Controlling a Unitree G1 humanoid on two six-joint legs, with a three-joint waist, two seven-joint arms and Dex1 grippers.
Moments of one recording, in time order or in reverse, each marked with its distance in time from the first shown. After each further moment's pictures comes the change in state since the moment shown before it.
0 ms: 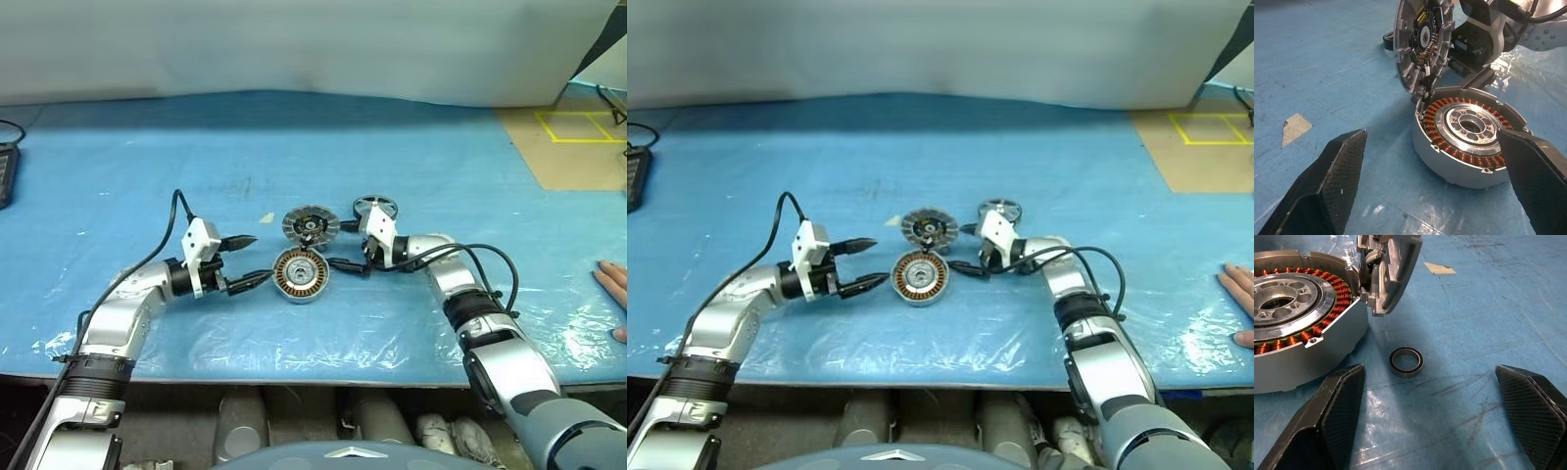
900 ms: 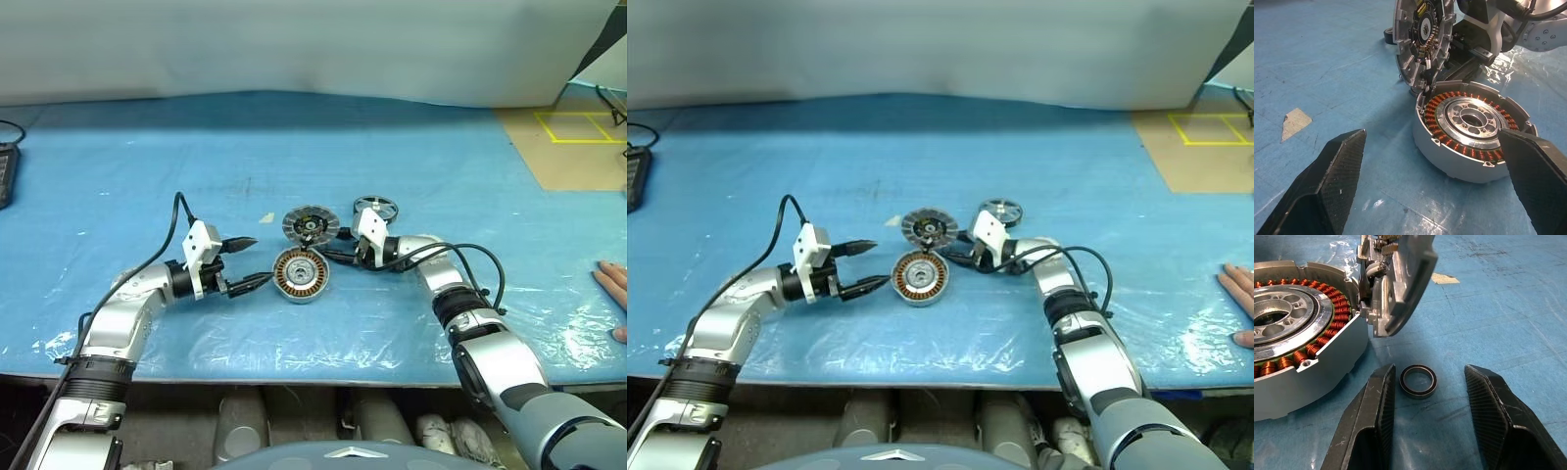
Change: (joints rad) left arm 0.009 -0.004 -0.001 0.008 0.017 -0.017 0.004; right arm -0.036 0.044 -0.005 0.095 -0.016 -0.056 -0.014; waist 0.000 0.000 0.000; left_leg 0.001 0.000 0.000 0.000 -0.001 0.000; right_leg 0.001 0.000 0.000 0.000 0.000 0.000
